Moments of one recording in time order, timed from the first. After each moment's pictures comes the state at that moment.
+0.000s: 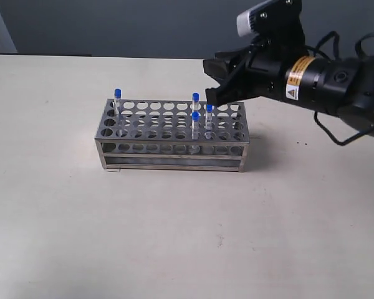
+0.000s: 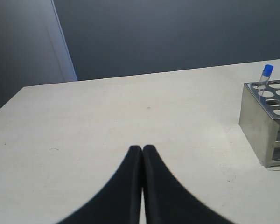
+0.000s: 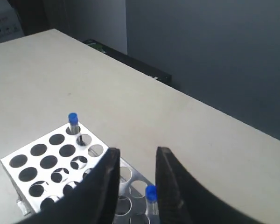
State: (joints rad) left arm 0.00 0.00 0.00 0.14 0.25 -0.04; right arm 0.55 1.61 -0.81 -0.68 -0.52 0.51
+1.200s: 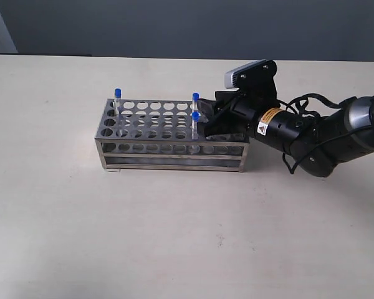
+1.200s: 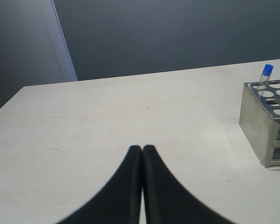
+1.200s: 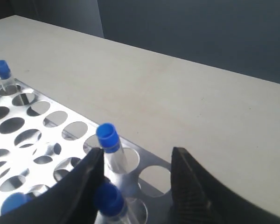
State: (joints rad) left arm 0.00 0.00 0.00 0.14 0.25 -0.04; right arm 0.55 2.00 -0.80 -0.31 -0.83 0.22
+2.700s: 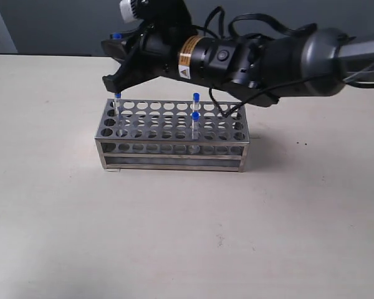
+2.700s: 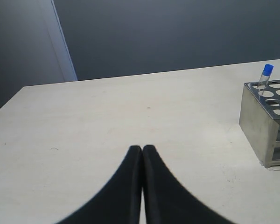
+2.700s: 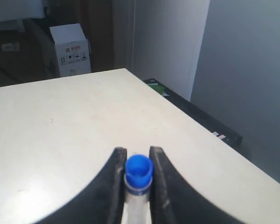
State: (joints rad) left arm 0.00 0.00 0.00 0.14 0.25 -0.04; right arm 0.79 1.94 -1.26 -0.68 -0.53 0.49
